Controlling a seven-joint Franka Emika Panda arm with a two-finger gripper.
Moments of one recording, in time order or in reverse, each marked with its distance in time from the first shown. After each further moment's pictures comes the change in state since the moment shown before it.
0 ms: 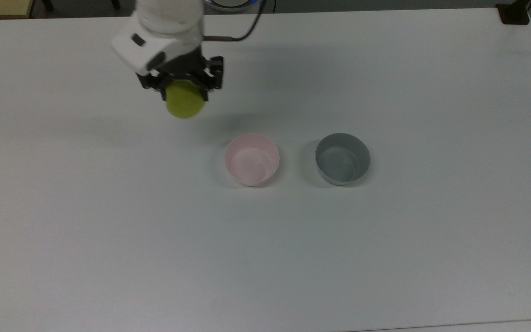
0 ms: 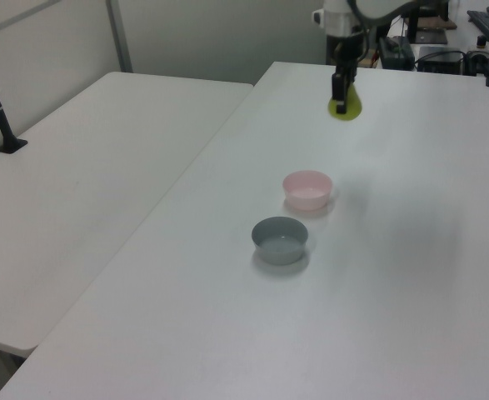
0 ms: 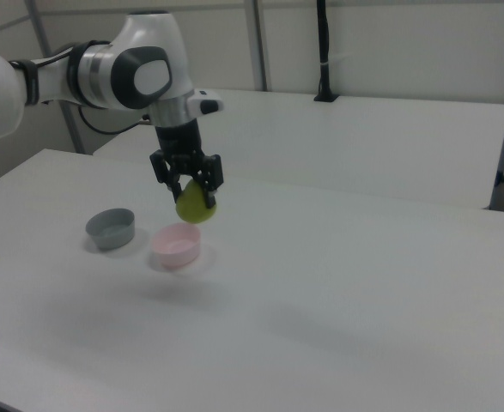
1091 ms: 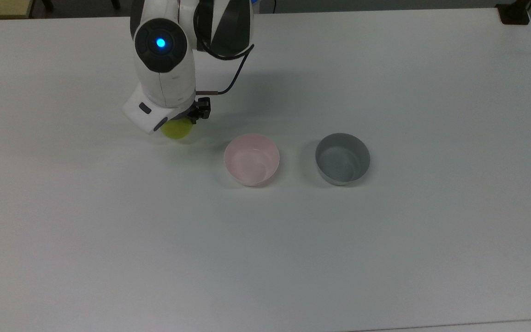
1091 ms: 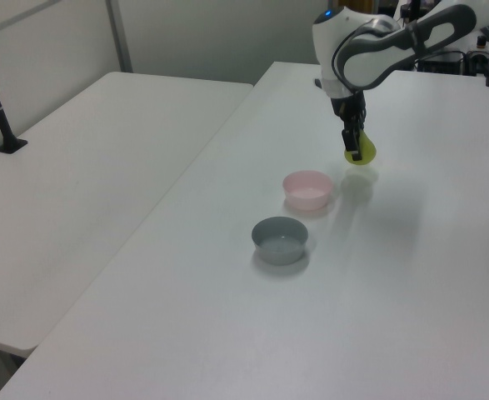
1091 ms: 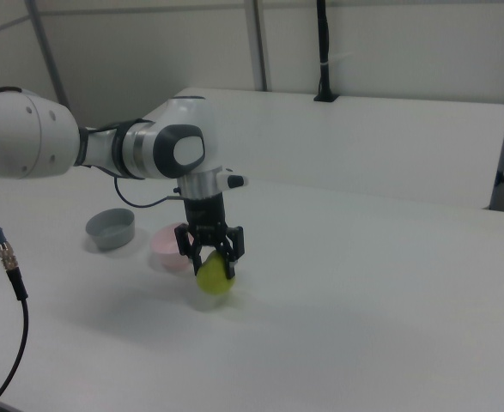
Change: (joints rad) arm -0.044 0.177 0.027 -0.107 -0.100 0.087 -0.036
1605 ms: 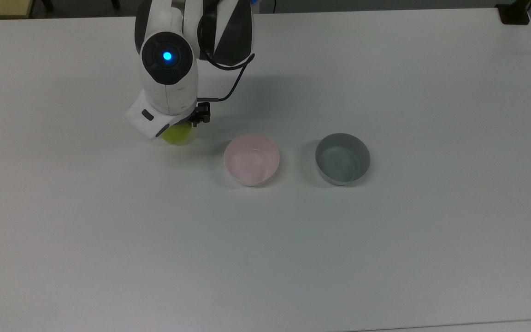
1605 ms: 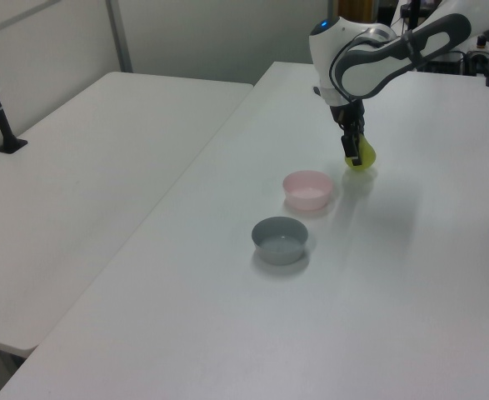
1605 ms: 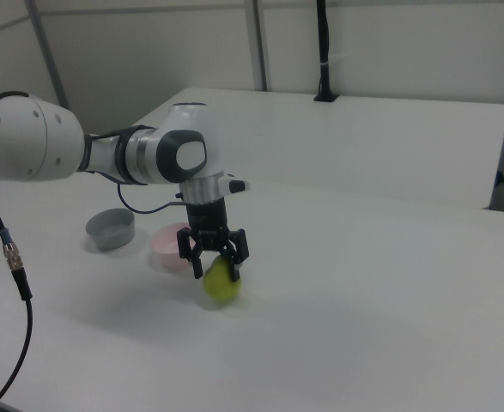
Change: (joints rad) arm 0.003 0.022 -0.002 0.004 -0.022 0.005 0.019
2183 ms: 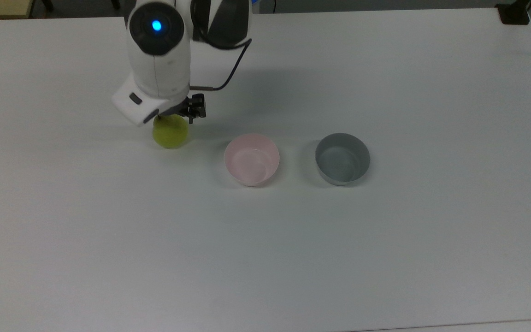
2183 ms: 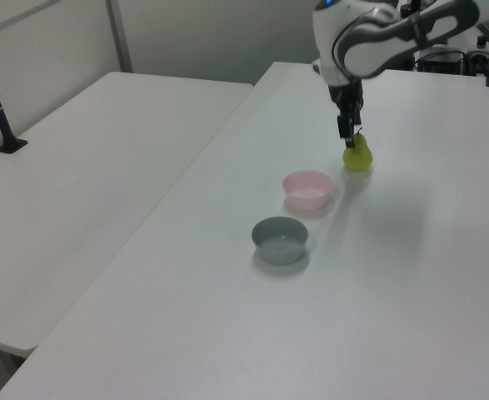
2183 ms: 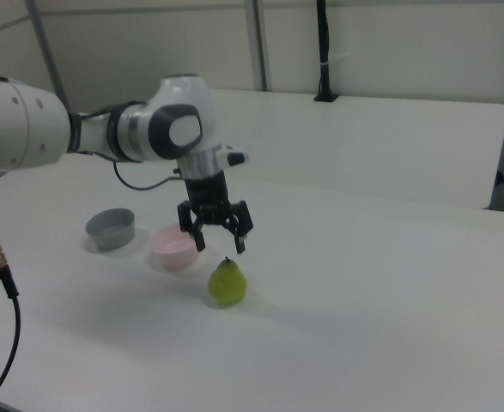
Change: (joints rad) arm -0.001 -0.069 -0.009 0.036 0.000 0.000 0.007
